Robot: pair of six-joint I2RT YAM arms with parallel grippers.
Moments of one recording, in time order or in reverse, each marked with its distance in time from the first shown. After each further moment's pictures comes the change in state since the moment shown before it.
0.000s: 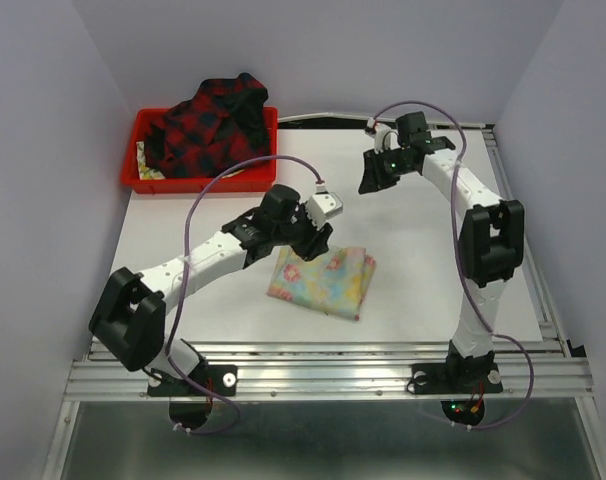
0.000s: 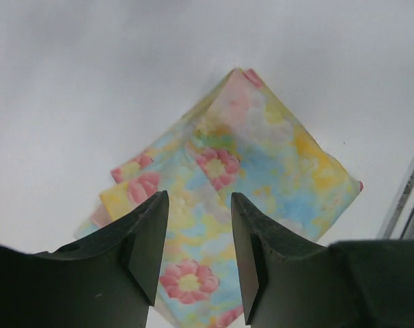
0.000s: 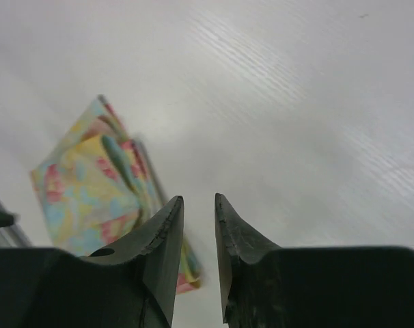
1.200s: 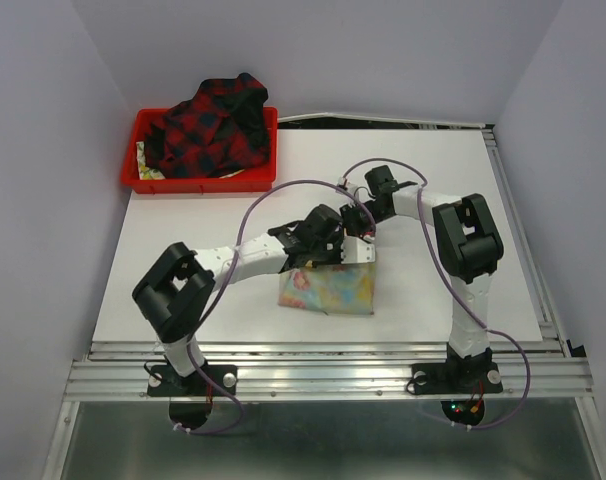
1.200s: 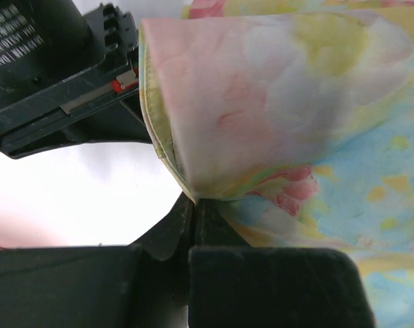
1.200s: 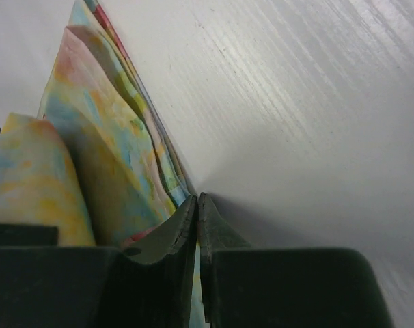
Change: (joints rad) left arm -0.158 0.256 0.059 -0.007 -0.203 0.570; right arm 0.123 0.058 -0.368 0.191 -0.176 -0.014
